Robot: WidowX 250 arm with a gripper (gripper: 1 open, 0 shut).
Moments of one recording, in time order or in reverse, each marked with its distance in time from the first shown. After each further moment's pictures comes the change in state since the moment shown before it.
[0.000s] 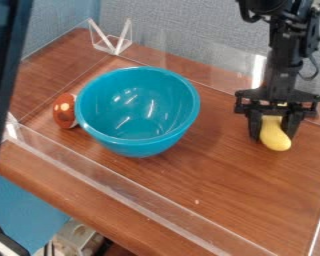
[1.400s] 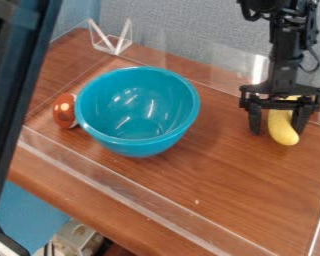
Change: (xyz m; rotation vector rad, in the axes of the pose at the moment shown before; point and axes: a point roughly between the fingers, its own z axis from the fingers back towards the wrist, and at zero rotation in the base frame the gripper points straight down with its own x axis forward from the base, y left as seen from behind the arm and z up) arm 0.011 -0.009 0.000 -0.045 0.059 -0.046
